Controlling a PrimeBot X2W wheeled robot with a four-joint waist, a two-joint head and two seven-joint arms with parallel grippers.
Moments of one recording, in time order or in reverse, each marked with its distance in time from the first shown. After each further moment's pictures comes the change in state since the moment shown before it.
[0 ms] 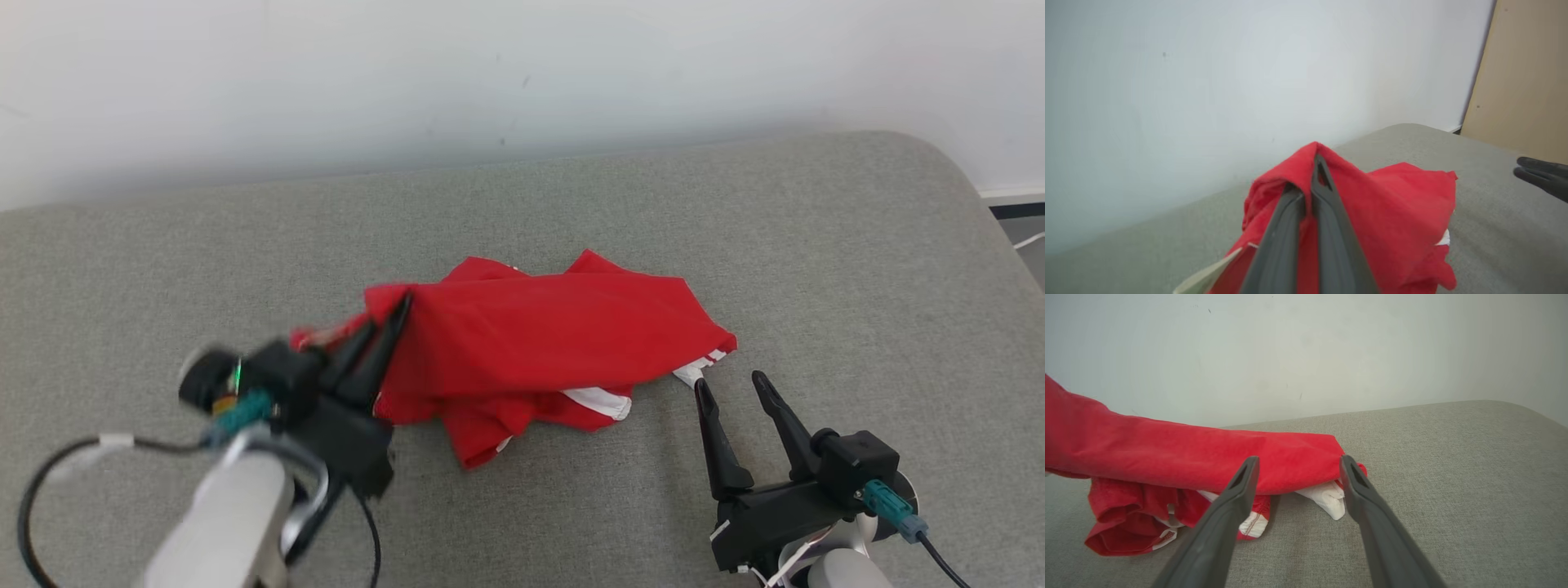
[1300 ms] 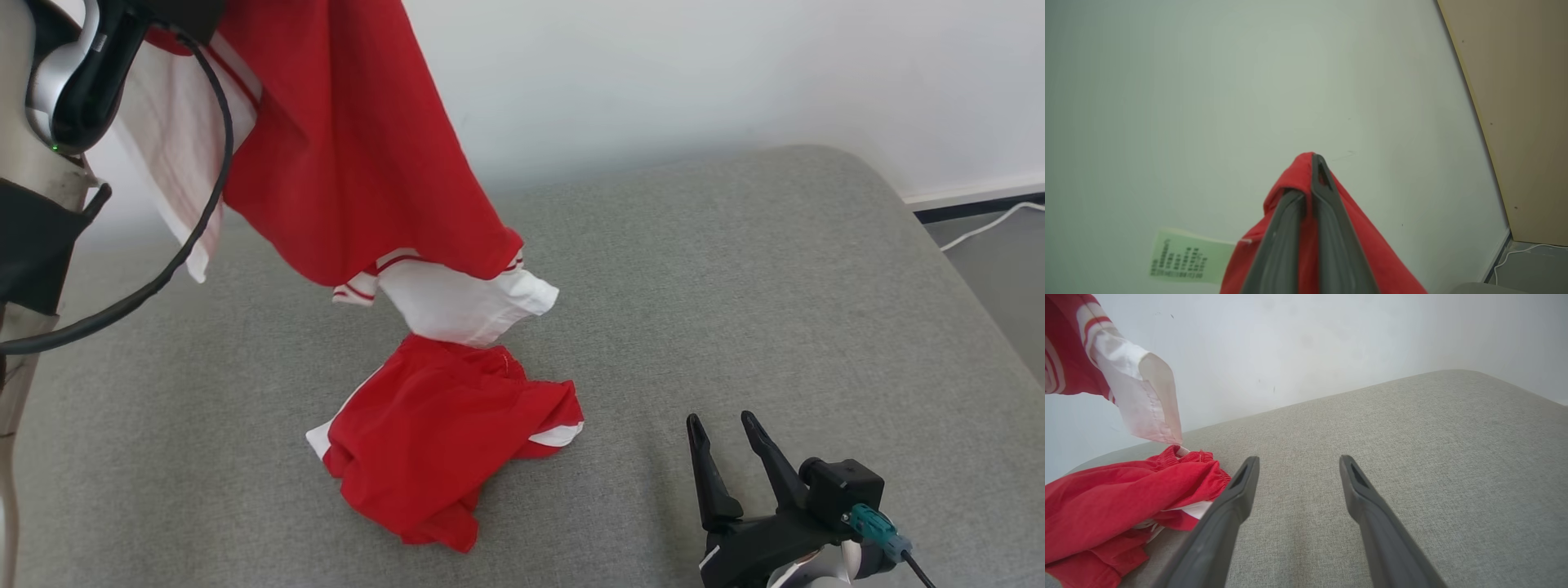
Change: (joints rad) left arm -0.819 0.153 -0.062 0.094 -0.240 -0.042 0.142; right arm 0.025 0.043 -0.011 0.082 0.047 0.000 0.000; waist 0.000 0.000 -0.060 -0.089
